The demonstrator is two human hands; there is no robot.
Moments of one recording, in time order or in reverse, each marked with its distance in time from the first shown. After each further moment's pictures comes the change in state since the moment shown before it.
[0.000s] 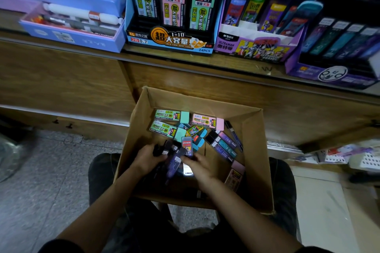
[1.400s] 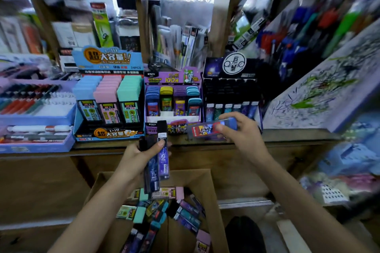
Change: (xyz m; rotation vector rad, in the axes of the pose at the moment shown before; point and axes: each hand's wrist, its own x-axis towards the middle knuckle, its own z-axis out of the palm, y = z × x) left_hand -0.066 0.254 -0.051 -0.855 -0.064 0.412; right_hand -0.161 -0.213 -0.221 -0.061 0.353 -1.020
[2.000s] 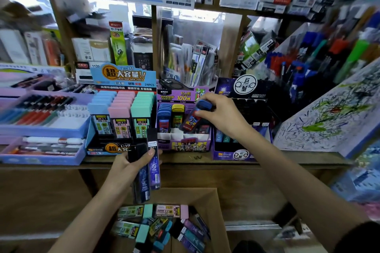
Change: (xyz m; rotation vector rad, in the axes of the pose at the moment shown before) left_hand -0.001 0.023 -0.031 0.015 0.108 0.095; right_hand 0.083 -0.066 0.047 -0.481 -0.184 -0.272
